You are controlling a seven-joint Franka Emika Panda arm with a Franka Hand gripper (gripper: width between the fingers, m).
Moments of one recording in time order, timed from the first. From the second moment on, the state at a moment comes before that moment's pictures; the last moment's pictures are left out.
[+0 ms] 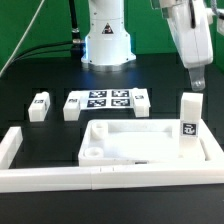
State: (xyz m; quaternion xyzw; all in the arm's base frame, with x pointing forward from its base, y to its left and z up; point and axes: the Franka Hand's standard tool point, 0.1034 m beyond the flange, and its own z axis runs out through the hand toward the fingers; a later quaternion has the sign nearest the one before) arm 0.609 0.110 0.149 -0.66 0.74 0.03 0.11
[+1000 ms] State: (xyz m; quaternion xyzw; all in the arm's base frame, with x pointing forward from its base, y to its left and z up) arm 0.553 0.097 0.114 -0.91 0.41 0.02 0.09
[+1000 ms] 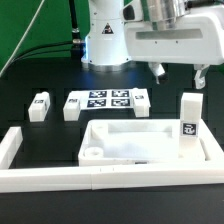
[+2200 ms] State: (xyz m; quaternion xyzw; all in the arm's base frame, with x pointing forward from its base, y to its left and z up) arm 0.490 0.084 0.063 -0.99 0.09 0.05 0.05
